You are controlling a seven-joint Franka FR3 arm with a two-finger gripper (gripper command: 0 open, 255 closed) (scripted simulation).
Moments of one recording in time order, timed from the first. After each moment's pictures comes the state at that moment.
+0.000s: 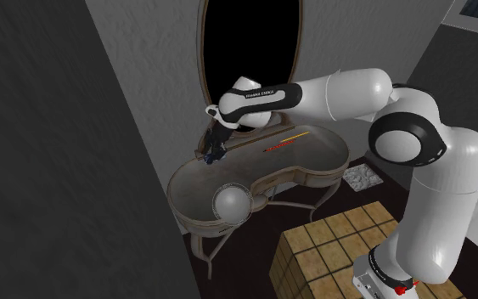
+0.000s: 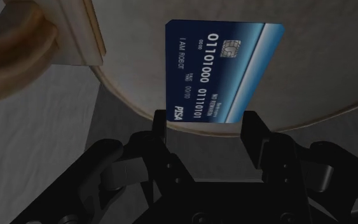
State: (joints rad) arm 0.50 0.36 0.13 -1.74 0.64 2.27 -1.49
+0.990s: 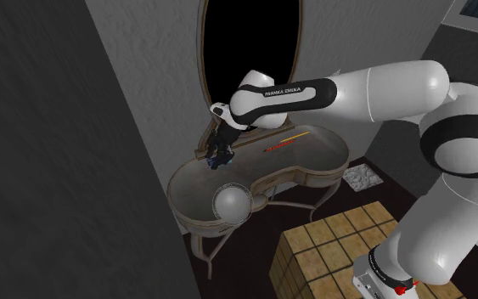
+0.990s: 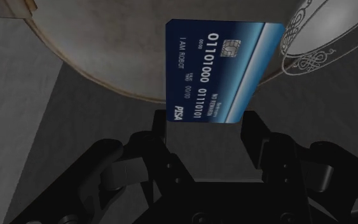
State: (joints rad) arm 0.53 0.11 0.16 -1.96 0.65 2.27 -1.42
